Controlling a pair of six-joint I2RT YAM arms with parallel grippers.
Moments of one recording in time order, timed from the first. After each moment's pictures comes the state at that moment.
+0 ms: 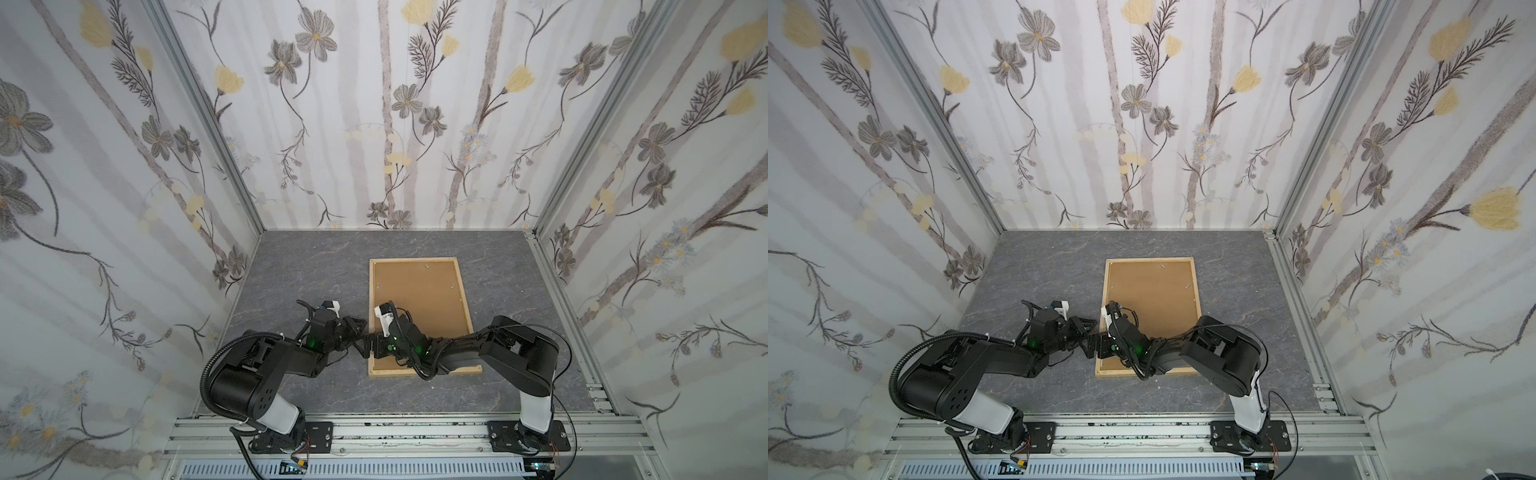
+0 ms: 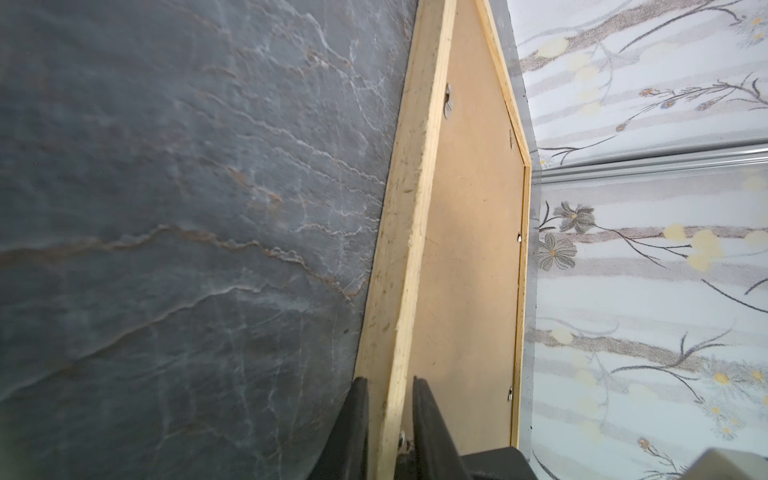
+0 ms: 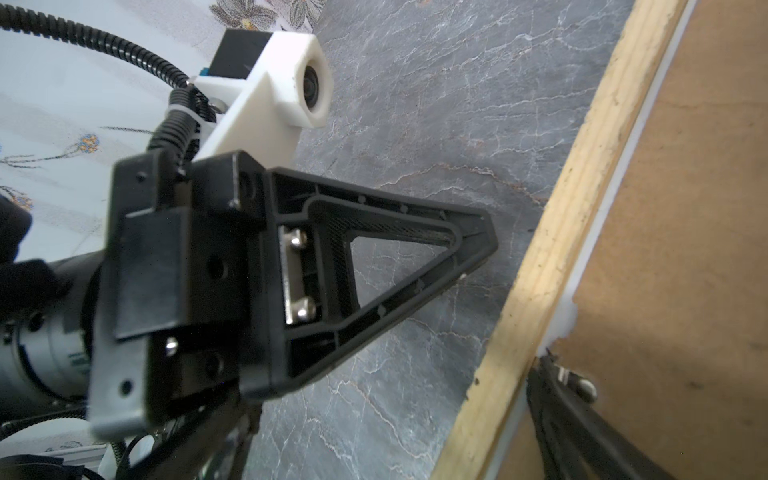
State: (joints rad) left arm -0.36 1.54 0.28 0.71 0.36 -1.08; right arm 1.05 1.93 0.87 0.59 -0.06 0.79
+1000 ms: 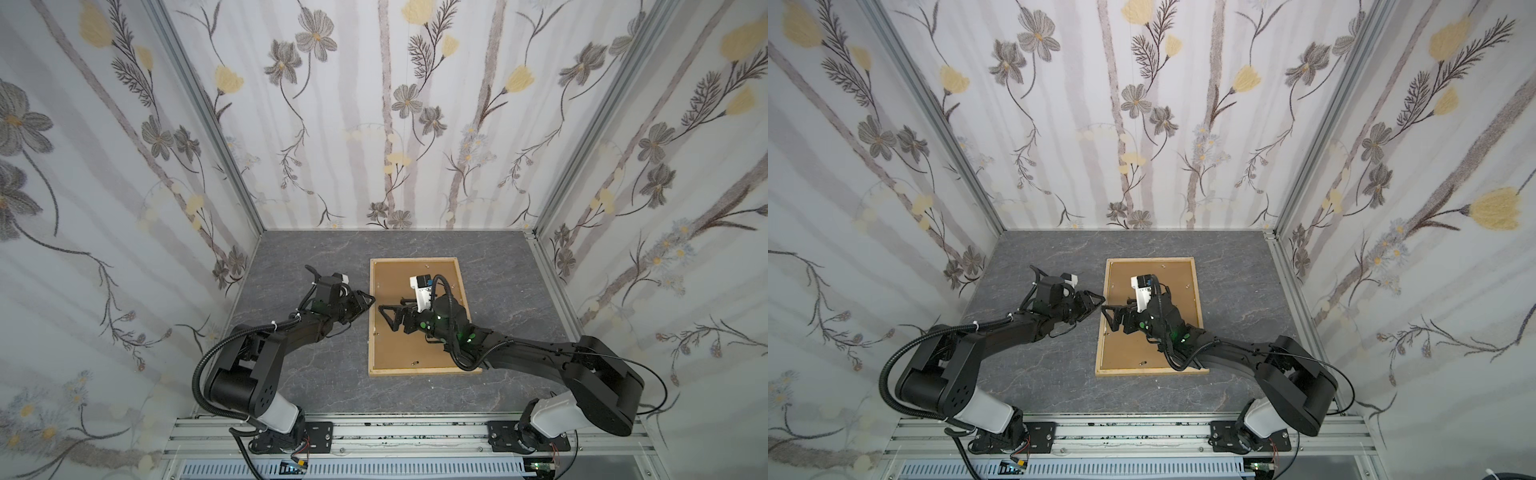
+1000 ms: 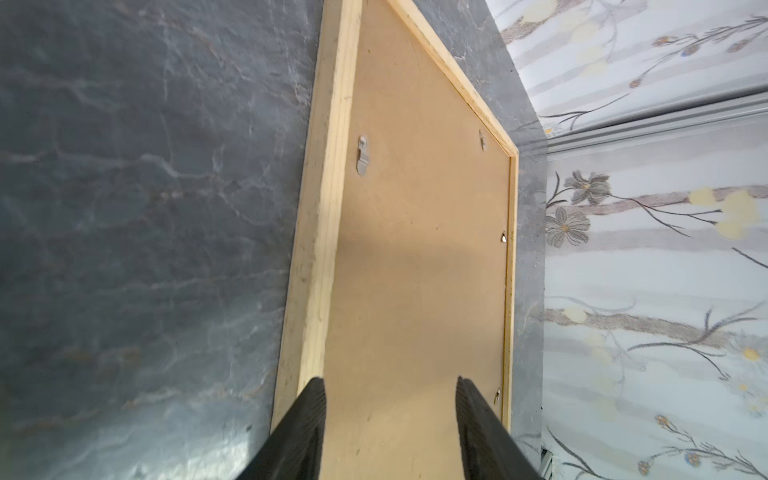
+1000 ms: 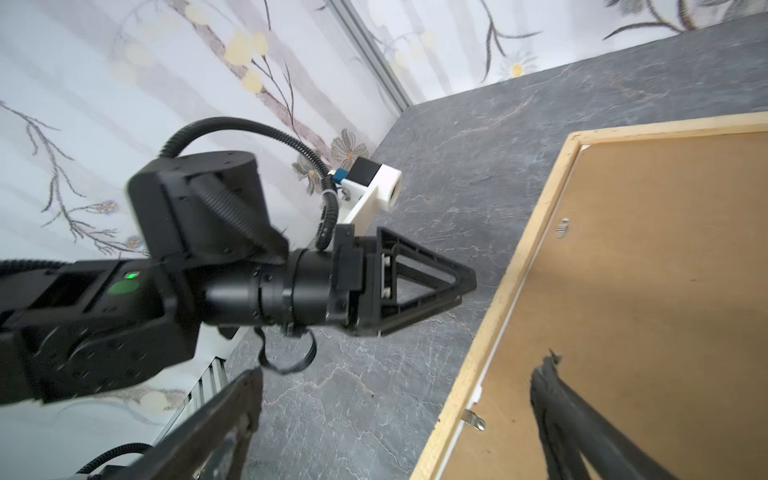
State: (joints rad) left arm -0.31 1.62 0.75 0.19 0.43 -0.85; right arm 0.88 1.42 0.69 0.50 -0.07 0.64
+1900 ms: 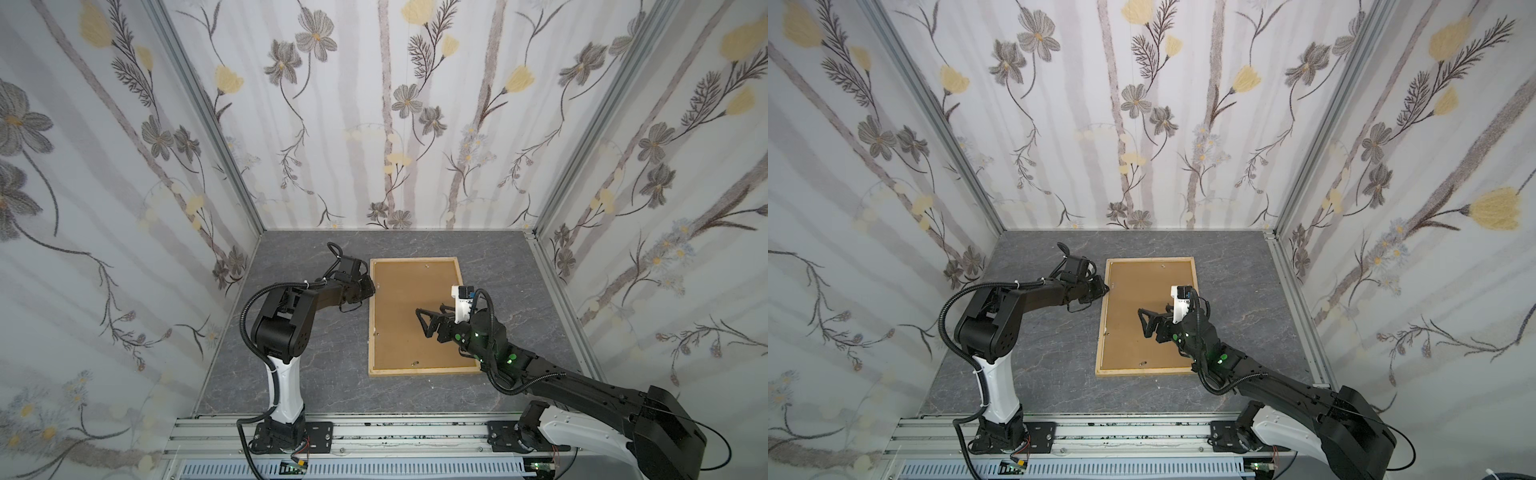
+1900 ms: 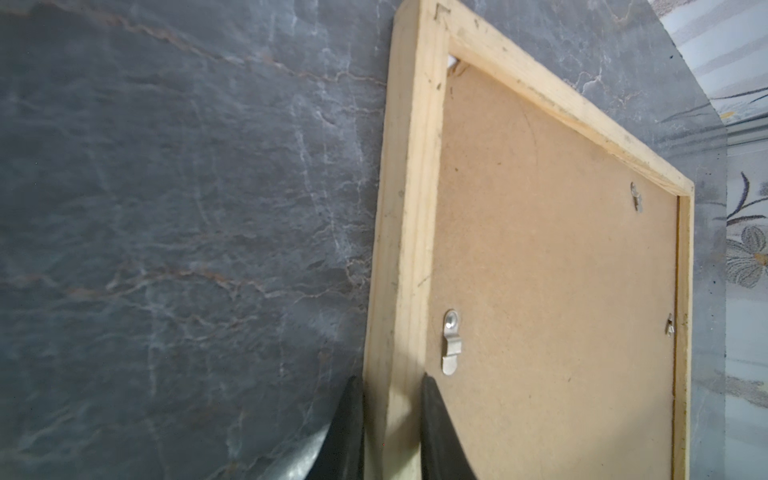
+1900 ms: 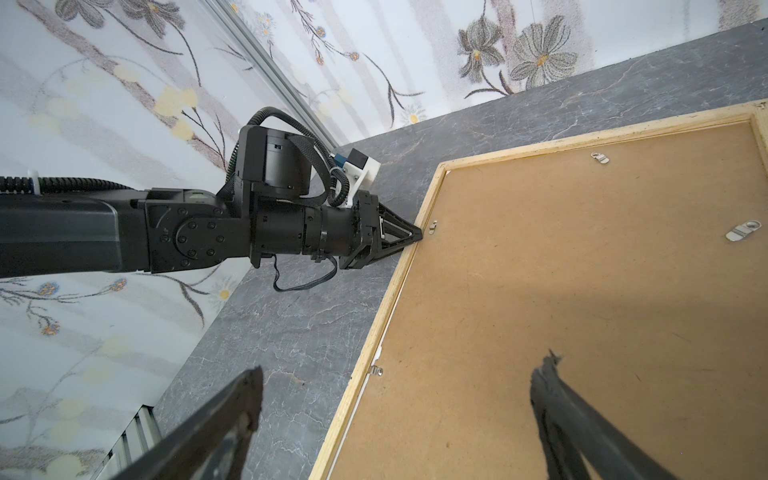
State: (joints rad) left arm -0.34 1.97 1.11 -0.04 0.23 -0.66; right arm 0.83 1.06 0.47 0.35 0.11 0.62
